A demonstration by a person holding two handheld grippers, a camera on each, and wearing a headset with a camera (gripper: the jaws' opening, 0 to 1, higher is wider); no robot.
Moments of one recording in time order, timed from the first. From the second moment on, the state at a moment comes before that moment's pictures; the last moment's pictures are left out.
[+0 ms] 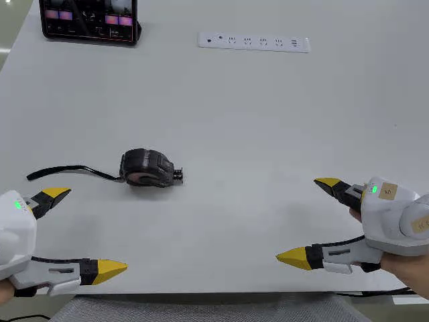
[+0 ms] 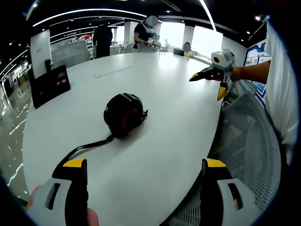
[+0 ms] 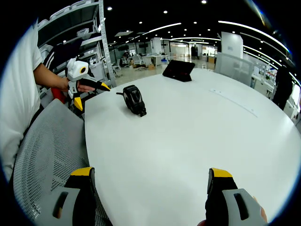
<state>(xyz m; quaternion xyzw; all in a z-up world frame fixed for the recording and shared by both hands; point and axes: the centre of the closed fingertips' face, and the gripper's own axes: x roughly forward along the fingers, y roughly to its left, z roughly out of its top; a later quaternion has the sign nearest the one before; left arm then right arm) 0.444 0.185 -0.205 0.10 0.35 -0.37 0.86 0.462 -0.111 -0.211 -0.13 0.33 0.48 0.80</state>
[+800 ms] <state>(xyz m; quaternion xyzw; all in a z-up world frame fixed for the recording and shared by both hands) 0.440 0.184 -0.206 0.09 0.35 -0.37 0.86 0.461 -0.112 -0.210 -0.13 0.33 0.48 0.80</state>
